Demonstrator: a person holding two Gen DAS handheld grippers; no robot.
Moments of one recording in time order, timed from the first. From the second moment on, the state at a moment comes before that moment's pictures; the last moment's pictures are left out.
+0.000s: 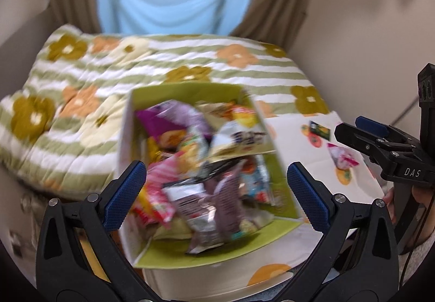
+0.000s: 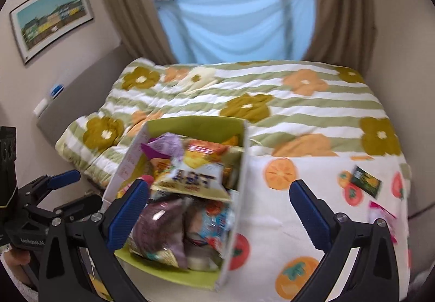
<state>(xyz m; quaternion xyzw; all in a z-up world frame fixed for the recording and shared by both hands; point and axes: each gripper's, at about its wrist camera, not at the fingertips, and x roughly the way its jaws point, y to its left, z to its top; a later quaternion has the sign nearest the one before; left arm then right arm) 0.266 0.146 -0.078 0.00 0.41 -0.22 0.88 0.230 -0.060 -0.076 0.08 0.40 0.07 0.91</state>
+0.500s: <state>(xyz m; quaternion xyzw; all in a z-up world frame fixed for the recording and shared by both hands) 0.304 -0.053 -0.063 0.13 0.39 -0.36 0.84 0.176 -0.207 -0.084 0.10 0.41 -0.13 0.90</state>
